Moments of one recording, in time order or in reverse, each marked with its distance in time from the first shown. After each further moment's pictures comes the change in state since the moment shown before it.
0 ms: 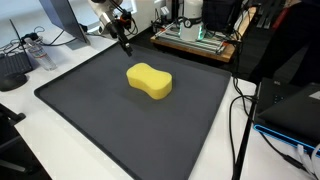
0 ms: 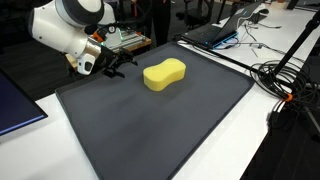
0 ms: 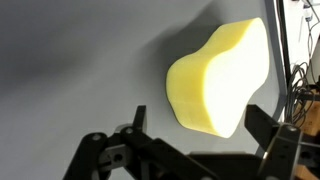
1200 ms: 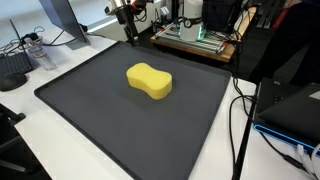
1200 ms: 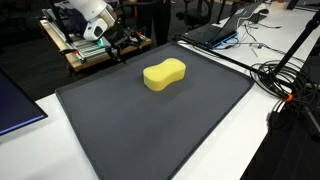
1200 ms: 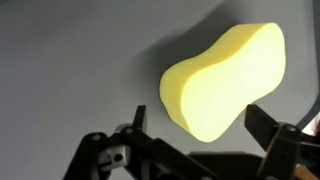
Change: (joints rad) arm 0.239 -0.349 -0.039 -0.288 -0.147 0.350 0.266
